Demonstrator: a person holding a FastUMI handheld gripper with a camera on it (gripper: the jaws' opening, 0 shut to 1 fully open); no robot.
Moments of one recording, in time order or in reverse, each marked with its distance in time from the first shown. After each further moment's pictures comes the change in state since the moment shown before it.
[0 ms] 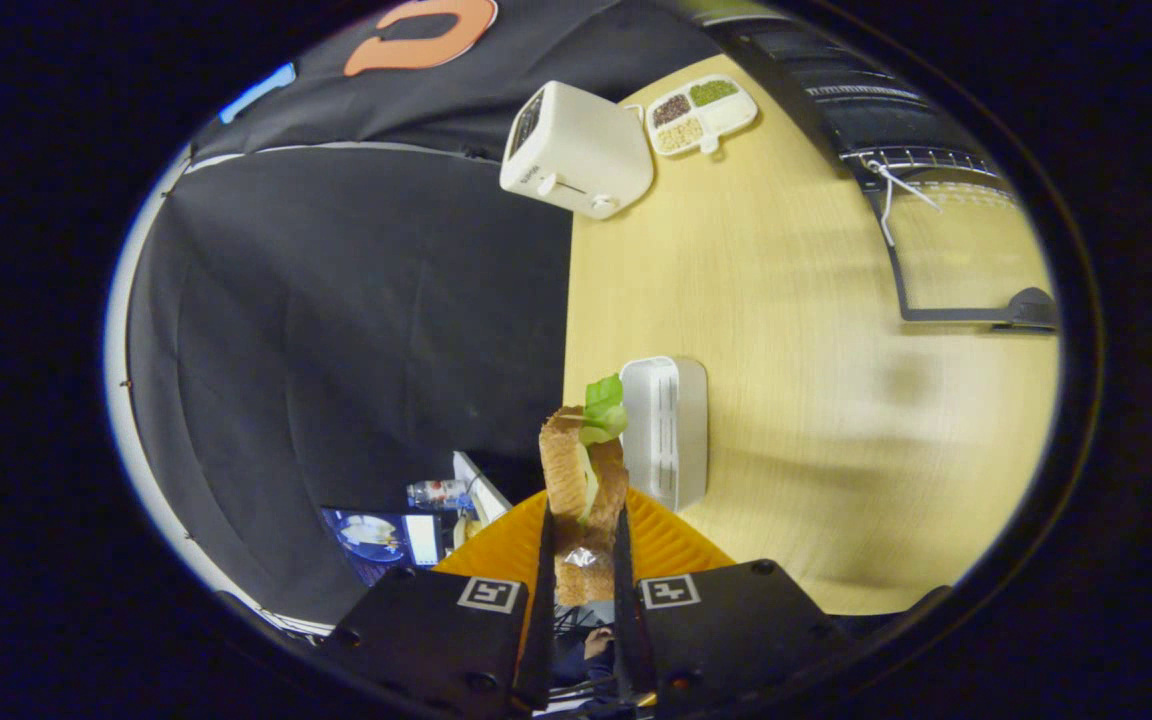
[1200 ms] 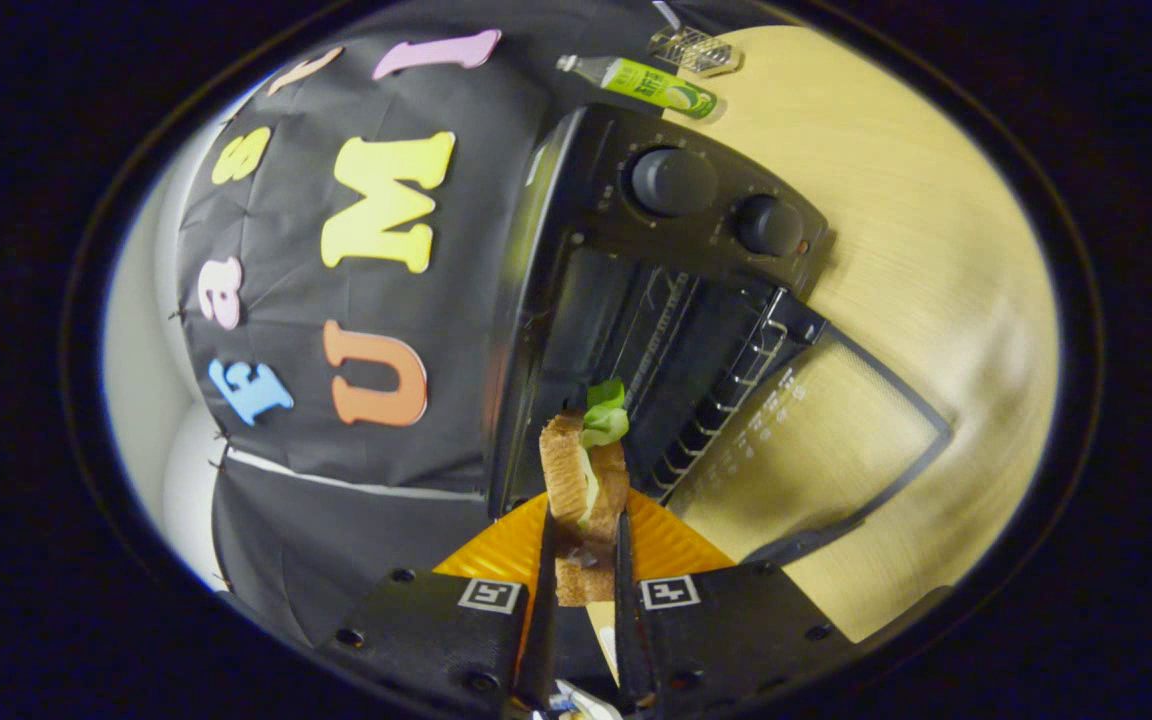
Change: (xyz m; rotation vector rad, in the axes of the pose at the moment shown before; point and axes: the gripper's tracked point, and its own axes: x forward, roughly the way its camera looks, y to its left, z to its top) arm -0.198 -0.184 0.179 0.427 -0.917 0.186
